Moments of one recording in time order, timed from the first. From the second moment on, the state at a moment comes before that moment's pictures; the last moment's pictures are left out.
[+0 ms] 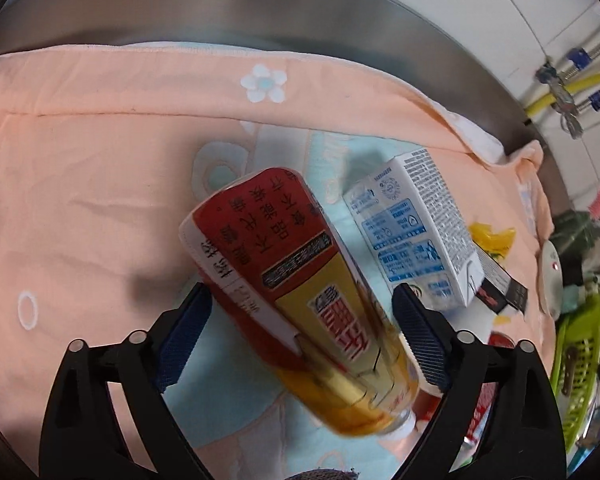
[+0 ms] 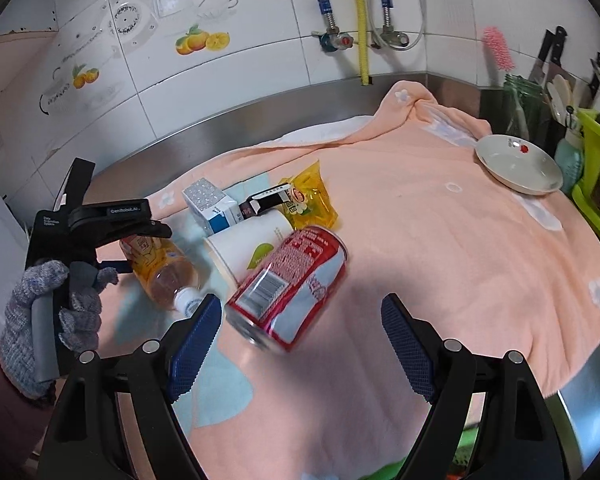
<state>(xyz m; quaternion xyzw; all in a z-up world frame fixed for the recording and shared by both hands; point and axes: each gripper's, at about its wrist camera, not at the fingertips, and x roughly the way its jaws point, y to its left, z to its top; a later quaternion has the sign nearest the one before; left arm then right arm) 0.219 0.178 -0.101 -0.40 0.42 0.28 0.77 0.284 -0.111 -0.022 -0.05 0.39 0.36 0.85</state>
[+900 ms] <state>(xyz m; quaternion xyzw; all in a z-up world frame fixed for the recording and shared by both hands) 0.225 0.177 -0.109 -0.34 0.49 0.16 0.79 0.361 0.010 -0.045 -0.13 0.38 0.46 0.80</state>
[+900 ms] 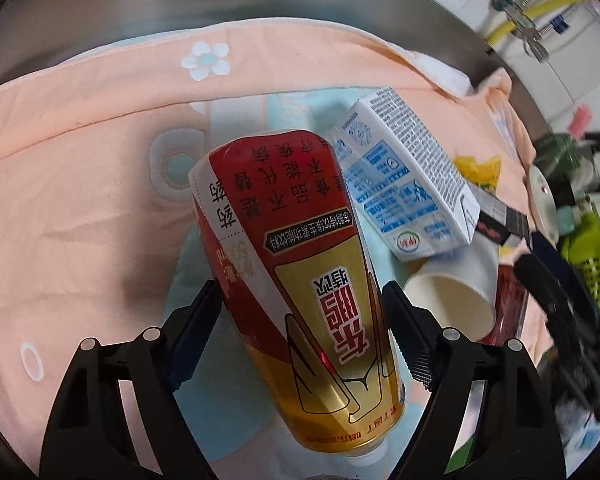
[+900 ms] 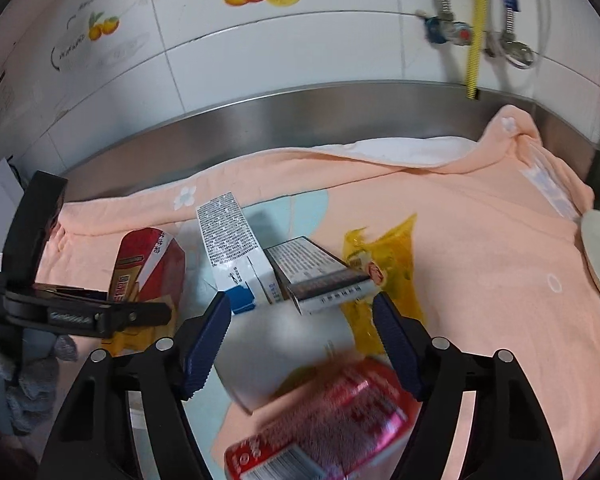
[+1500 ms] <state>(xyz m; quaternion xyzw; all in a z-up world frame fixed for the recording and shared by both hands) 0.218 0.183 -0.111 -0.31 0.50 0.13 0.80 0.387 0.033 -0.062 -0.16 0.39 0.48 0.77</state>
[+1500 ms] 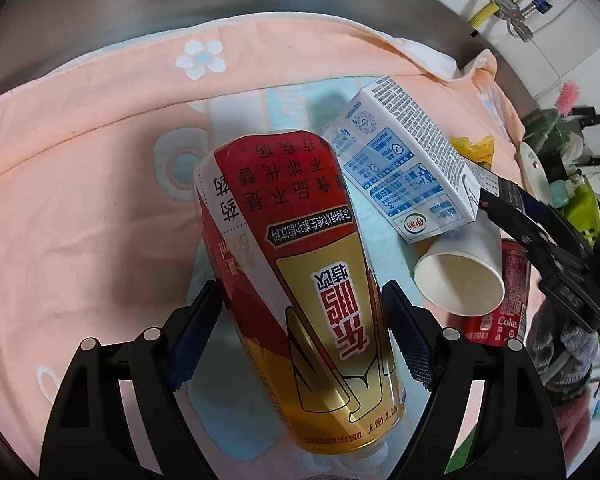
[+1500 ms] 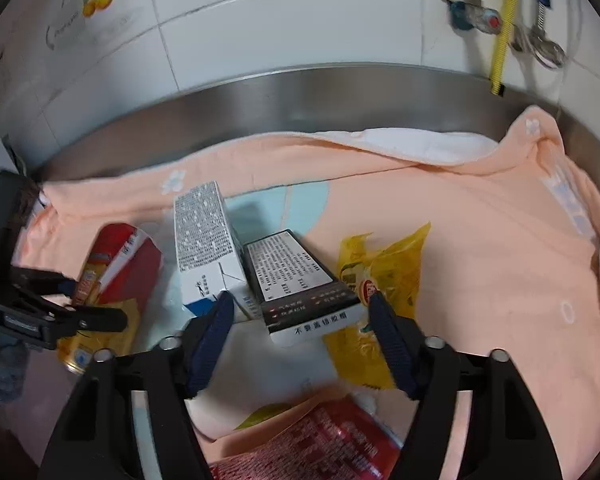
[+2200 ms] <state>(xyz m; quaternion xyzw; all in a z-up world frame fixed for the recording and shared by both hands) 0.203 0.174 -0.102 -0.30 0.49 0.10 0.81 0.340 -0.014 -0.026 -0.13 0.37 0.44 0.81</state>
